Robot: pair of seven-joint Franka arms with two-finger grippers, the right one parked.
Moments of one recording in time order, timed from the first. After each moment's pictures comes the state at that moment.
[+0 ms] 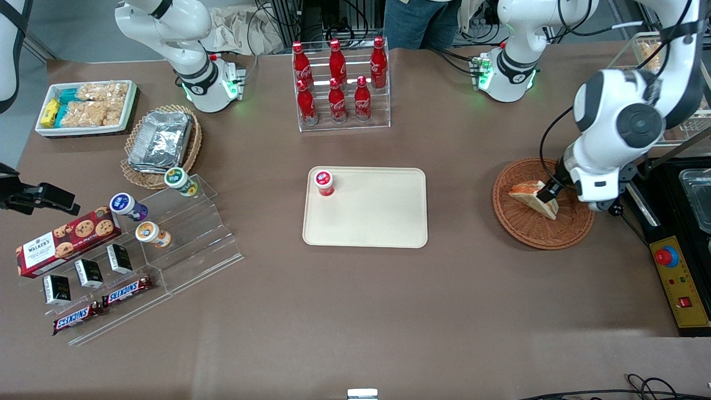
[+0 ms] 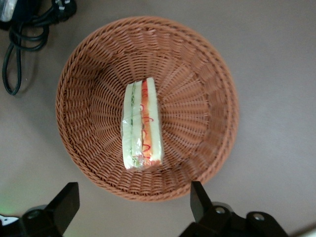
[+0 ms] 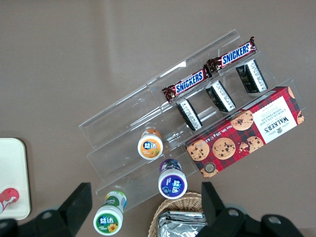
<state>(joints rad) 0.00 -0.01 -0.11 -2.24 0.12 2.06 -1.02</state>
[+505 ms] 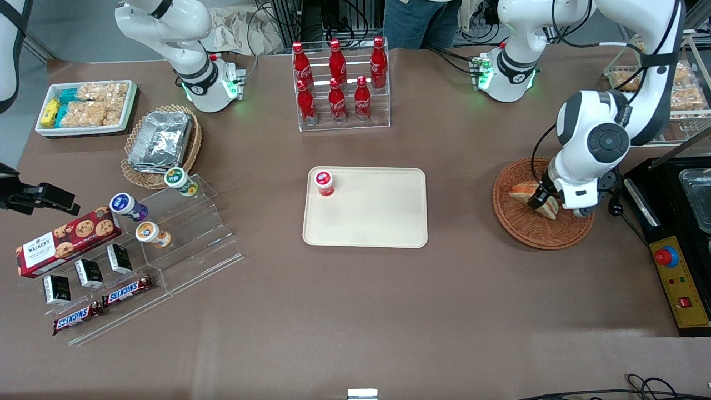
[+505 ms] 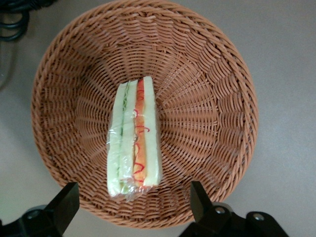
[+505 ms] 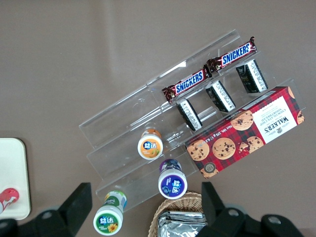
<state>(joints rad) 0.01 0.06 -0.11 -2.32 0.14 2.22 -1.07</state>
